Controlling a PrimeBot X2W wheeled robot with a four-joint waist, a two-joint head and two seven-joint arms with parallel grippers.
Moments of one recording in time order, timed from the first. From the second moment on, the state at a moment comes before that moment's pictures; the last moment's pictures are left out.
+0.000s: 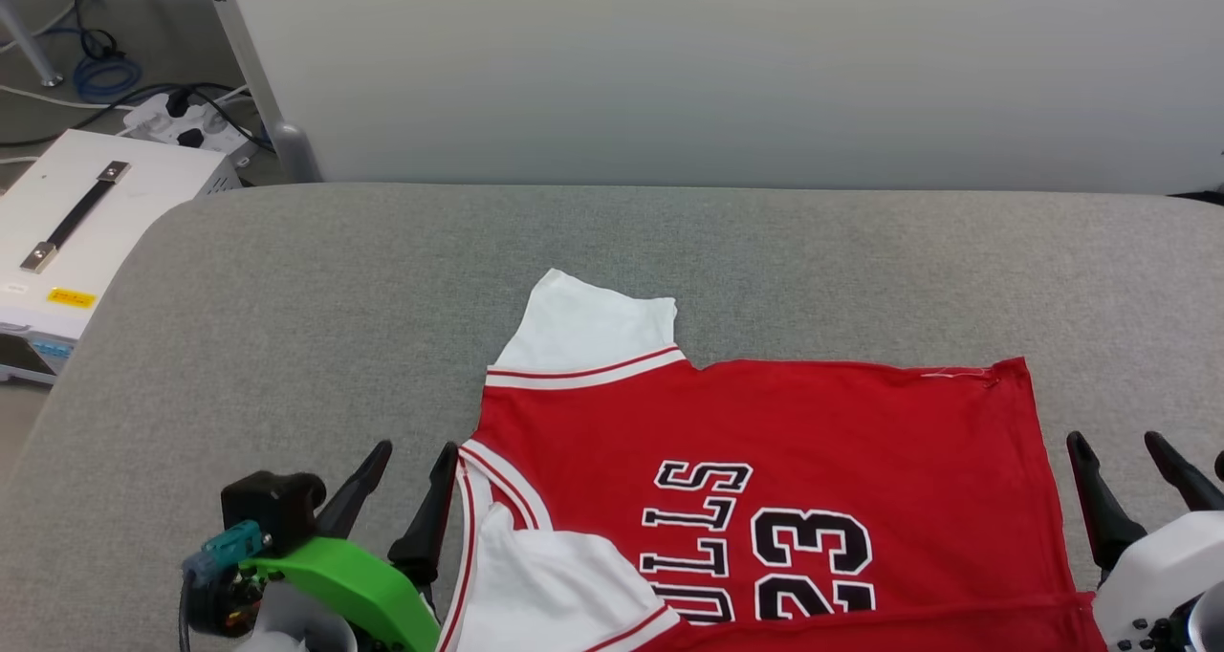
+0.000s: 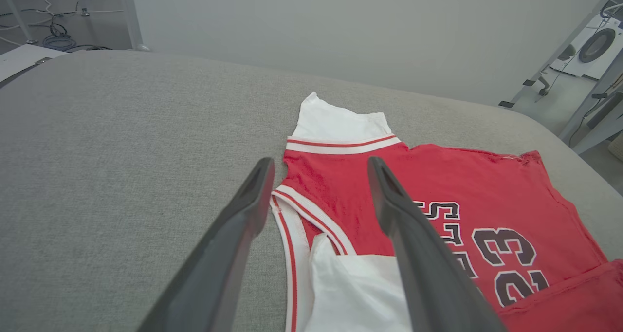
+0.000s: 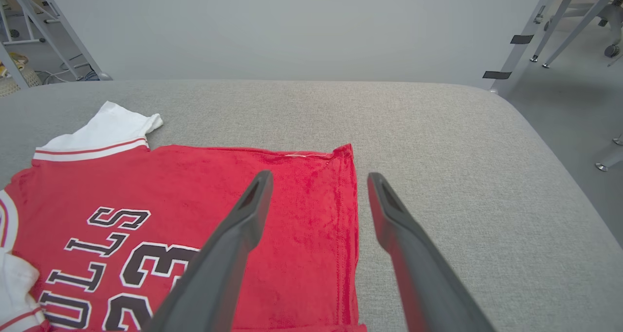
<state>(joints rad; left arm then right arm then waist) -0.16 0.64 -0.74 -0.03 -1.00 0.27 -0.24 0.13 -0.19 -0.15 -0.22 0.27 0.13 0.33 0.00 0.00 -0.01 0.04</state>
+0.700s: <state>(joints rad) -0.69 0.72 -0.71 0.10 -1.00 0.03 0.24 -0.01 -0.13 -0.04 -0.29 0.20 0.13 0.21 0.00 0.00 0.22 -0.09</state>
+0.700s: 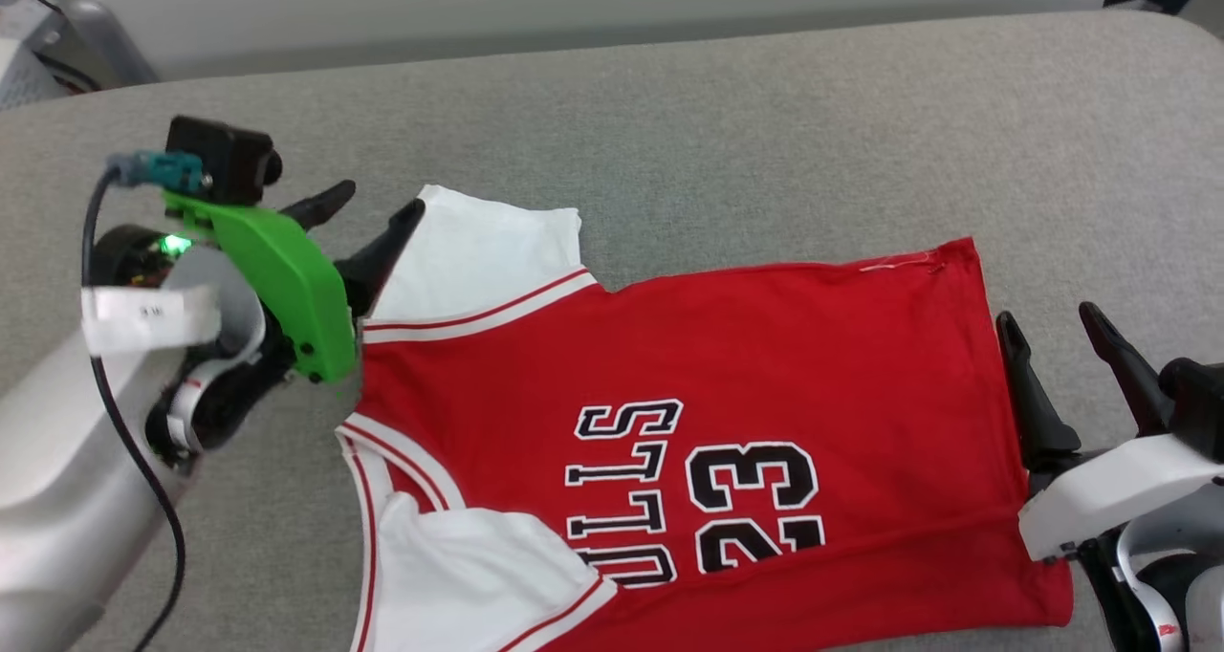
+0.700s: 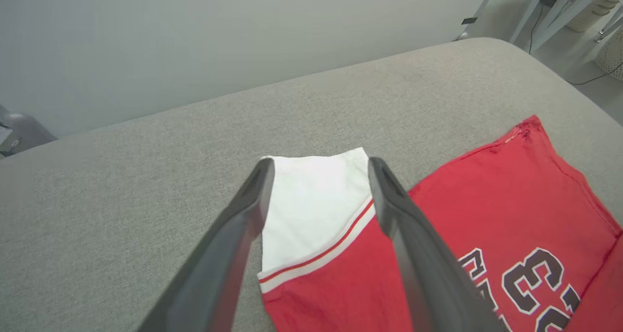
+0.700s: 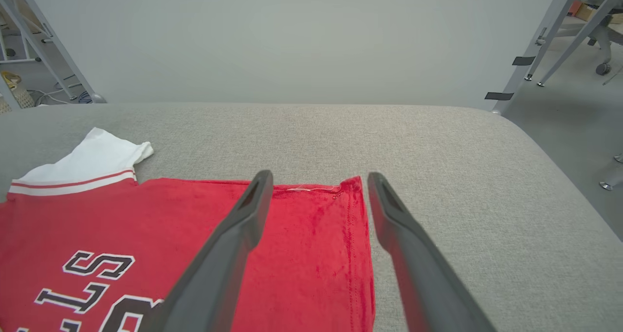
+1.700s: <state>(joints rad) -1.10 0.75 -0.84 0.62 -1.03 -0.05 0.82 -0.06 -0.07 -0.04 -0.27 0.21 0.13 0.14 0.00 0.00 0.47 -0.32</state>
